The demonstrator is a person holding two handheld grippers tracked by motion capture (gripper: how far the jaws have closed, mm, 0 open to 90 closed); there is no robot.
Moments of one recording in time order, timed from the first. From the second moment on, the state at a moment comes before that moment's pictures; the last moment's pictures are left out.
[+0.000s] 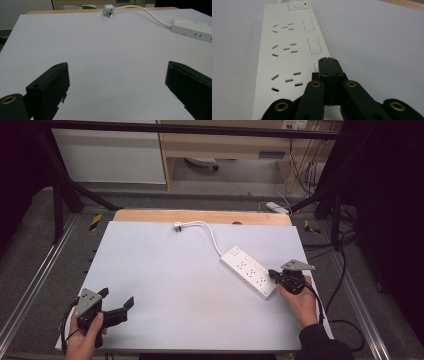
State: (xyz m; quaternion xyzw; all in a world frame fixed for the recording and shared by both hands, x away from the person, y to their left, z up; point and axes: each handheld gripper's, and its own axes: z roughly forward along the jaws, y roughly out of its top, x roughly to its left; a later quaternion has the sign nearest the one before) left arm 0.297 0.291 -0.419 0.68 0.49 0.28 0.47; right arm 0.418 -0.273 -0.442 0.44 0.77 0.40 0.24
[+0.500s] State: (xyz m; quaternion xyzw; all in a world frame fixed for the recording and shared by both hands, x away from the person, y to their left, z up) left arm 0.297 0.291 -0.419 0.68 0.49 0.28 0.47; right arm 0.418 -0.274 -0.443 0.44 0.77 0.40 0.24
